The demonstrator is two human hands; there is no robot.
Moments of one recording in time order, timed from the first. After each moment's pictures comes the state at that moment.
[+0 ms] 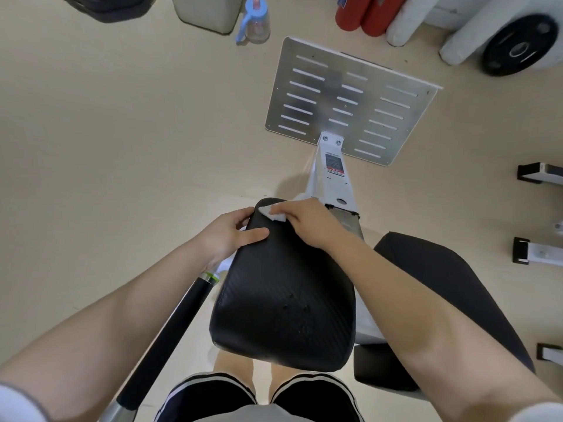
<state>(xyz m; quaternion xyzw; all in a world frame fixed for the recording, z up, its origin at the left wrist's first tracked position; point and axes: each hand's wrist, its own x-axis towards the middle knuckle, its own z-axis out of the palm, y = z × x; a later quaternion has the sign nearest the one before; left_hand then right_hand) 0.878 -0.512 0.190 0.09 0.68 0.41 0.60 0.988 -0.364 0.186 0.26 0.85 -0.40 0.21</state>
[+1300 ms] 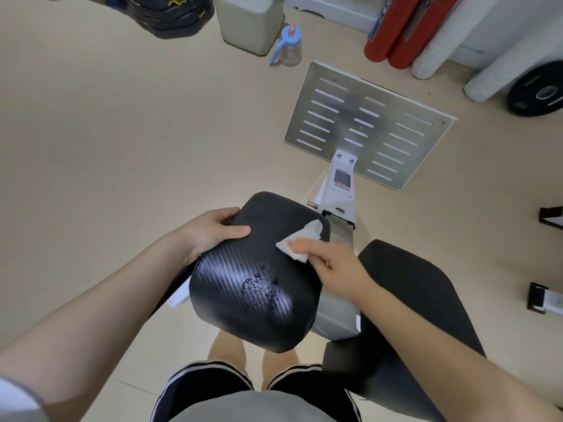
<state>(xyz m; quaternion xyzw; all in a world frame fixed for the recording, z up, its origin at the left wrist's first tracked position) 0.912 -0.533 0.236 0.01 0.66 0.44 0.61 1.104 -0.367 0.223 0.17 0.84 -0.51 0.07</state>
